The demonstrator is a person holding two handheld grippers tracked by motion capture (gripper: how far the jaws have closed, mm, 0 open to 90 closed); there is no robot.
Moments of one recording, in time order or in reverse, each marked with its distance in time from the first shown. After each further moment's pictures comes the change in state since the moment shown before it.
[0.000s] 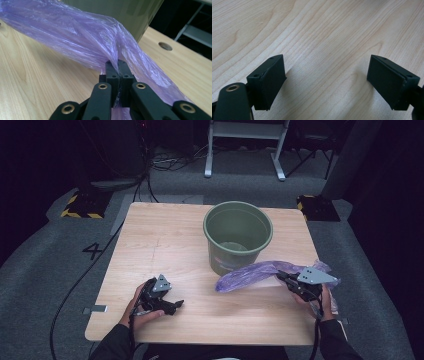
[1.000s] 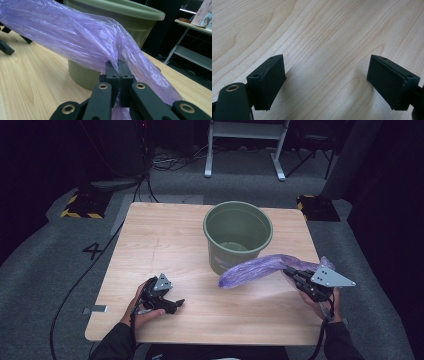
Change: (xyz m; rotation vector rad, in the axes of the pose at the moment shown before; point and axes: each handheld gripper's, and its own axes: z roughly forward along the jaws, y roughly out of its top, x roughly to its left) left arm 0.001 0.002 0.002 0.001 -0.004 0.004; right arm 0.000 0.023 -0.030 -0.145 -0.032 -0.008
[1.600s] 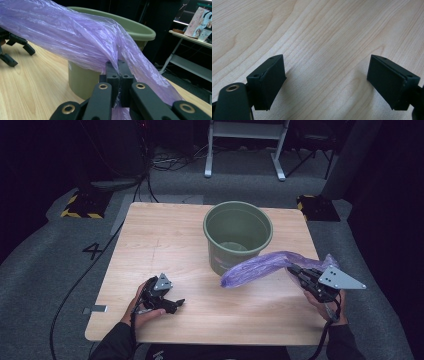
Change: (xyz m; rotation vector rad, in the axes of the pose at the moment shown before) left arm 0.000 0.001 0.001 0.001 0.000 0.002; right arm 0.003 0.018 -0.014 -0.068 -0.016 -0.006
